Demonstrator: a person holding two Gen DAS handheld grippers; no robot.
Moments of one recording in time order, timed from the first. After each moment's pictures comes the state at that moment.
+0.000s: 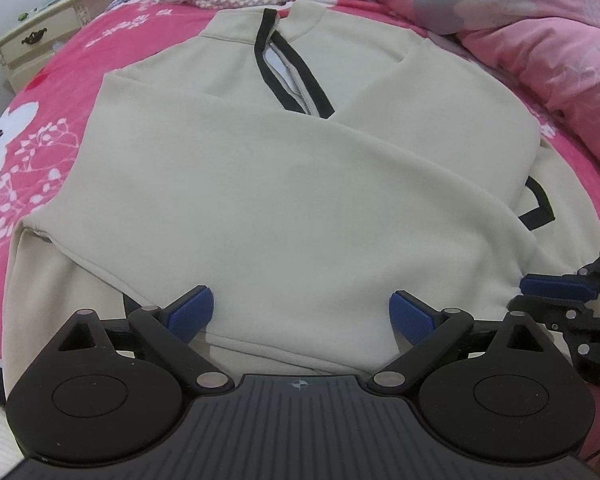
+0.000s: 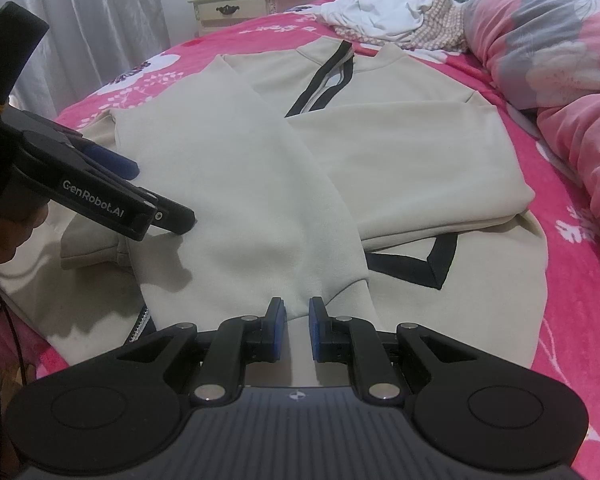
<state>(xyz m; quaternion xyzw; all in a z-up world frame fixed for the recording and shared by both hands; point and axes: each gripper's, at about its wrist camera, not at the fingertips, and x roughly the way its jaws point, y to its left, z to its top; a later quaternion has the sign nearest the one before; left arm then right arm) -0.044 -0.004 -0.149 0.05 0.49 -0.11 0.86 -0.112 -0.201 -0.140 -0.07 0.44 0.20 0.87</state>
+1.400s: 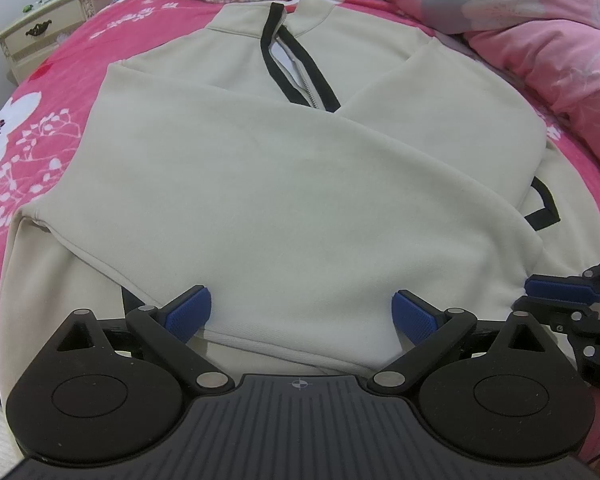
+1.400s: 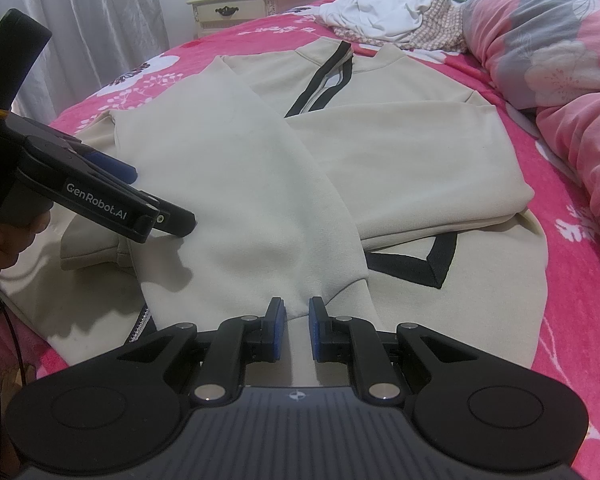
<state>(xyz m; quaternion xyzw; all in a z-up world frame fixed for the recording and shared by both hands) -0.043 0.000 -0.151 0.04 0.50 -0.11 0.86 -0.113 -0.202 -0.141 -0.06 0.44 0.20 0.87</state>
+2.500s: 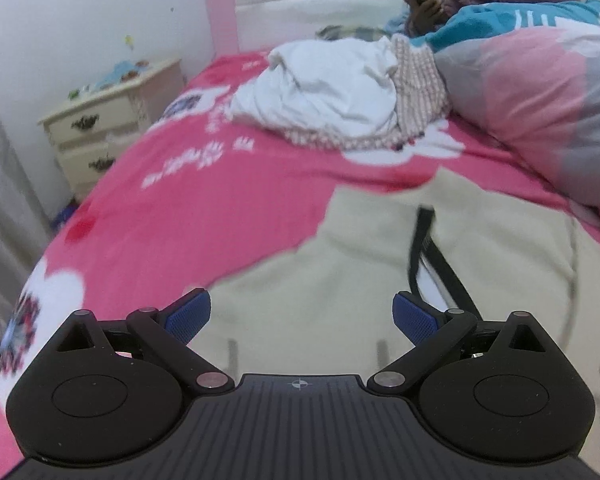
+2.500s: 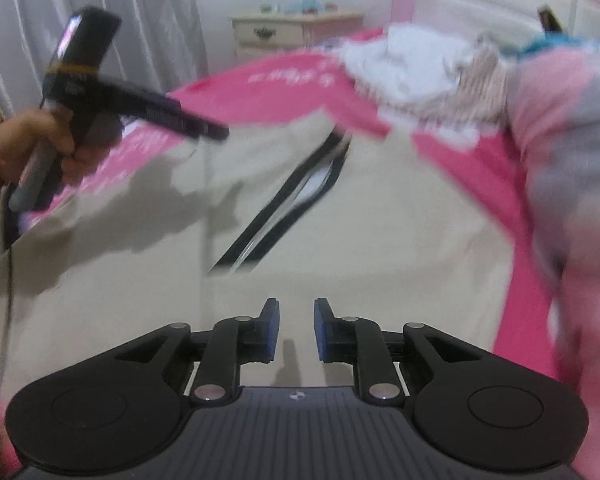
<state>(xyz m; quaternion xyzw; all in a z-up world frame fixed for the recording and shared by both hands) 0.171 0.043 -0.110 0.07 0.36 -0.03 0.93 0.074 -0.224 -0.092 -0.11 0.39 0.28 0.87</state>
